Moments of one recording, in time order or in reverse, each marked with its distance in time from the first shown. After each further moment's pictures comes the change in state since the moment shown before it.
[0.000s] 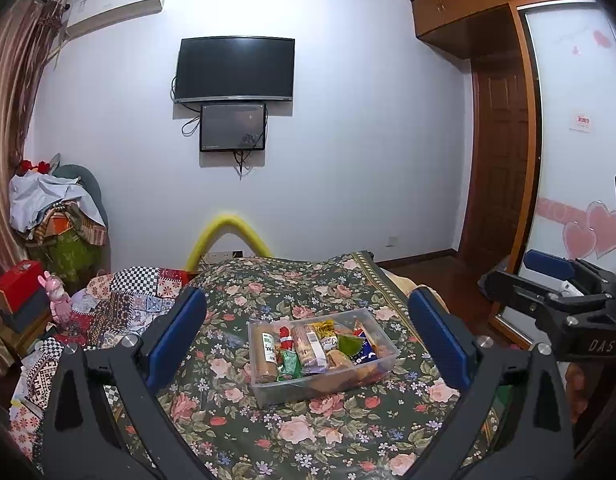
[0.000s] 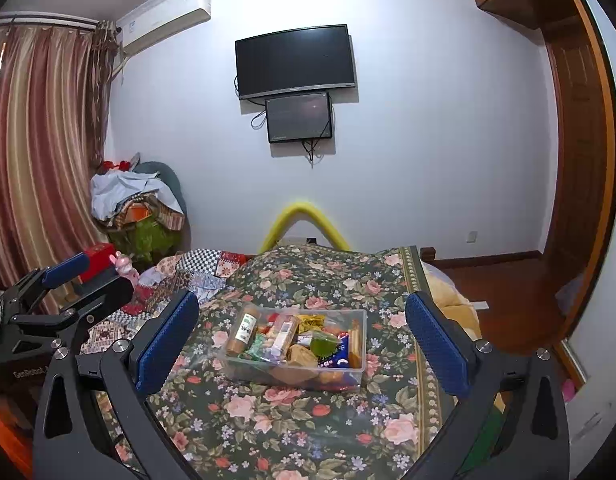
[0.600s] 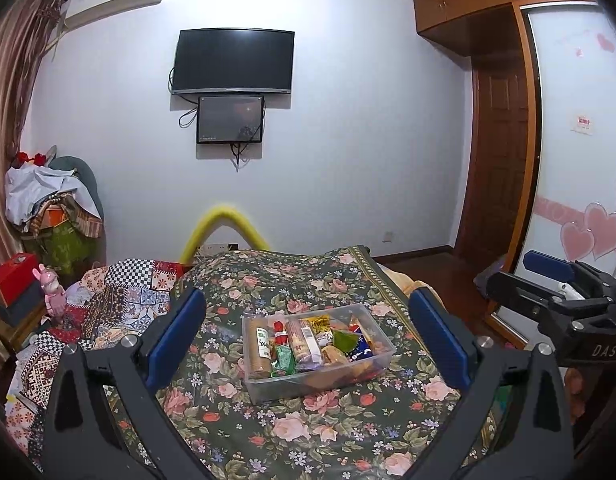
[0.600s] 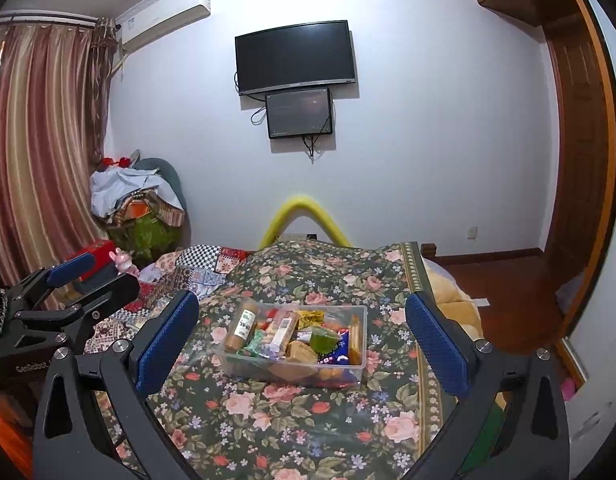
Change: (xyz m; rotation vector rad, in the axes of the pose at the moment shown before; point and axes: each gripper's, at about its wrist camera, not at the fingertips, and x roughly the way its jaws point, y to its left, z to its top) left arm 0.008 0.000 -0.001 -0.013 0.022 -0.013; right arm 0.000 0.001 -0.002 -0.001 0.006 0.002
